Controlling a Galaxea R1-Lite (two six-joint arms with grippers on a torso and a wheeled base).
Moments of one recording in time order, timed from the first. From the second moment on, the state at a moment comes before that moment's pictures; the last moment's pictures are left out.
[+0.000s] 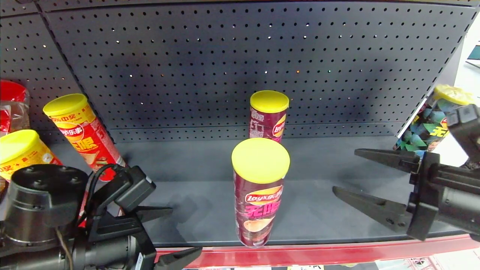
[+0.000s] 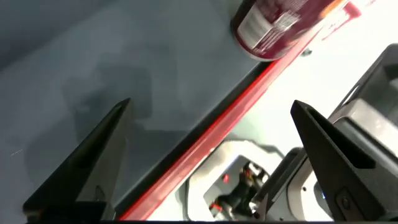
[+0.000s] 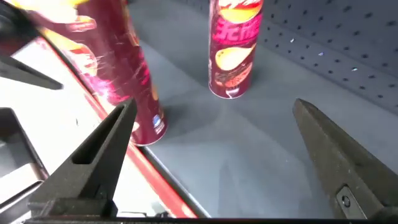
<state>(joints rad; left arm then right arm) -0.61 1.35 -0.45 -0.32 -0.24 -0.01 0.58 1.18 -0.54 -0.46 0.20 -0.10</state>
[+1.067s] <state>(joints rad) -0.63 1.65 -0.66 -0.32 -0.23 0.02 0.55 1.06 -0.53 -0.46 0.21 -0.07</state>
